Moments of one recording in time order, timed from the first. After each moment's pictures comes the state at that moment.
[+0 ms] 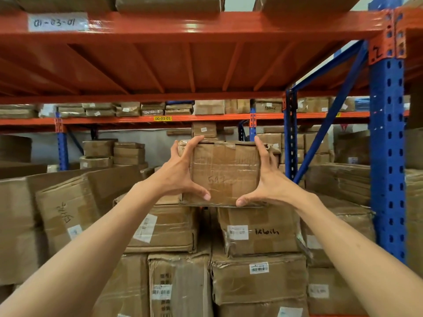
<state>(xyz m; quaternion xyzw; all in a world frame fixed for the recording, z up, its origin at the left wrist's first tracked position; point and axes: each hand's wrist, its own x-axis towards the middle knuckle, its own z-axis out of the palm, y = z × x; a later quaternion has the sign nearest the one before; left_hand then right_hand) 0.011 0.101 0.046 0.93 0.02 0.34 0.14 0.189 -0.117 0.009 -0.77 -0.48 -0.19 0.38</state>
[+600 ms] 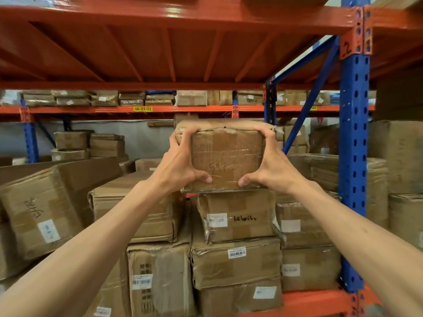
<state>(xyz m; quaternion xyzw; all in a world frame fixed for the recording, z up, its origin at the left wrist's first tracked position) 0.035 0.055 0.030 0.87 -0.06 0.46 0.16 0.185 -0.172 0.013 -0.70 -0.51 -0.31 0.40</state>
